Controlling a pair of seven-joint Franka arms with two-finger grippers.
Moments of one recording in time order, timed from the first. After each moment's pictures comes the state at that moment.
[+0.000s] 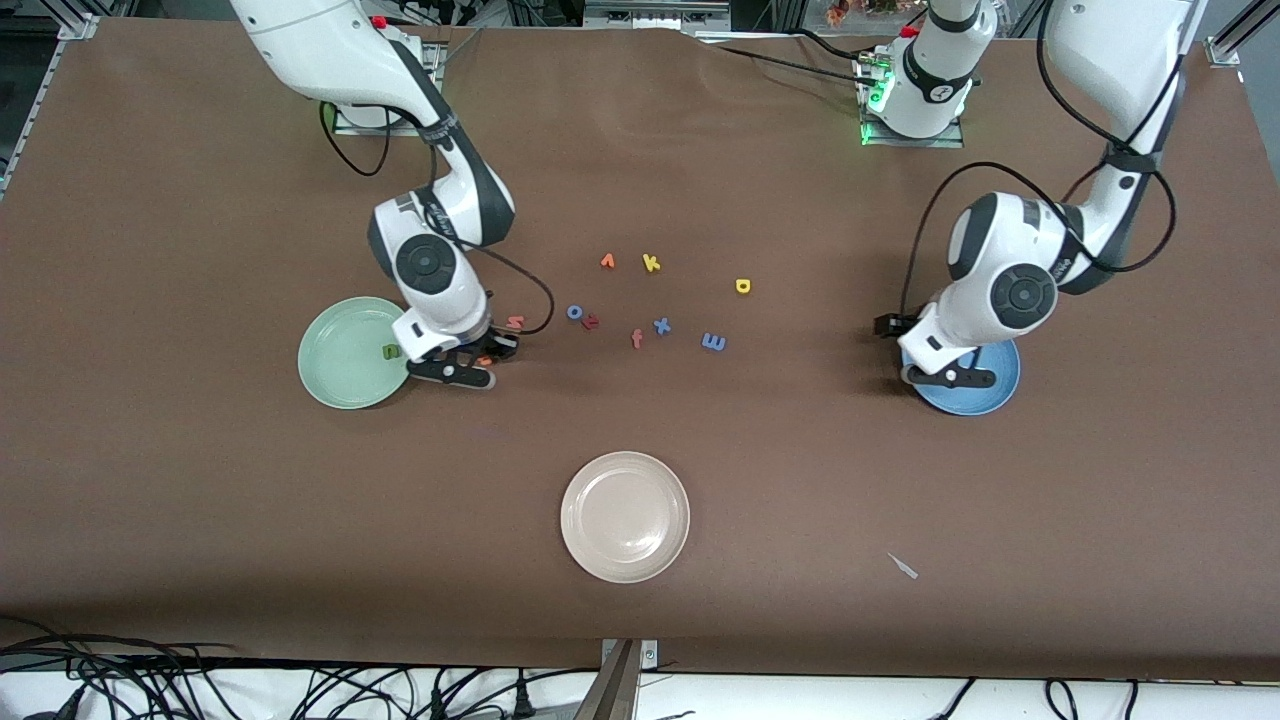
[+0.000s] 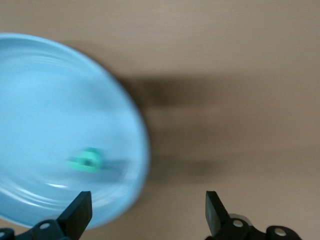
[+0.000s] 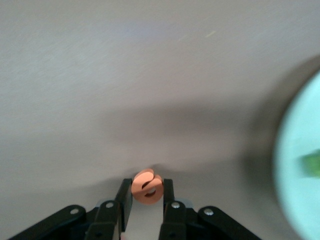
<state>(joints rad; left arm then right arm) -0.02 0.35 -0.19 -2.14 0.01 2.24 -0.22 0.54 0.49 -0.10 -2.00 -0.03 2.43 0.60</state>
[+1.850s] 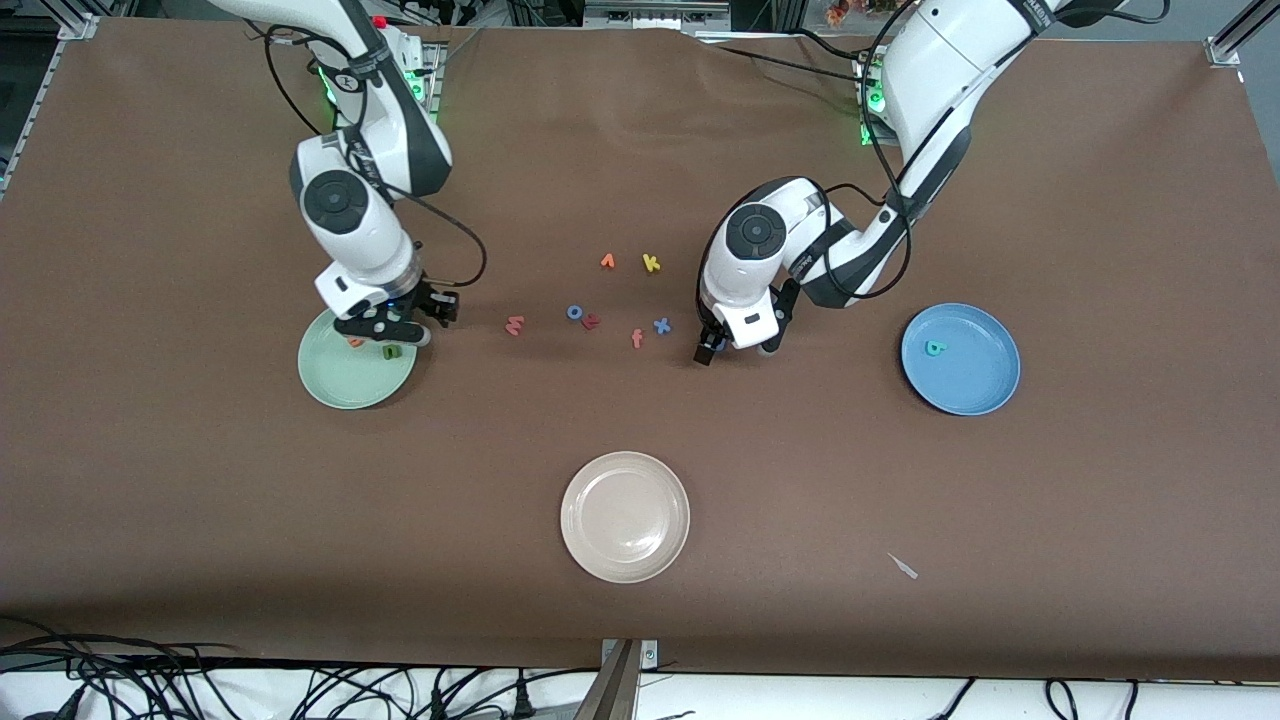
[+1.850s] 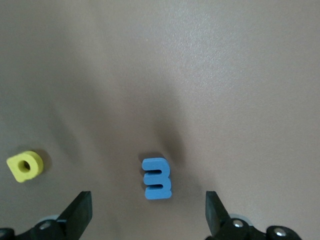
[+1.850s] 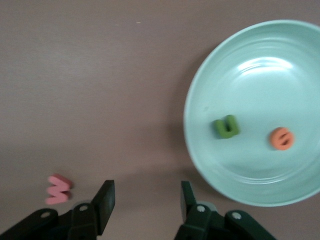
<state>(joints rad) -0.23 0.65 -0.47 -1.89 0.31 2.47 -2.08 0.55 0.25 -0.14 -2.28 -0.02 2.54 0.58</state>
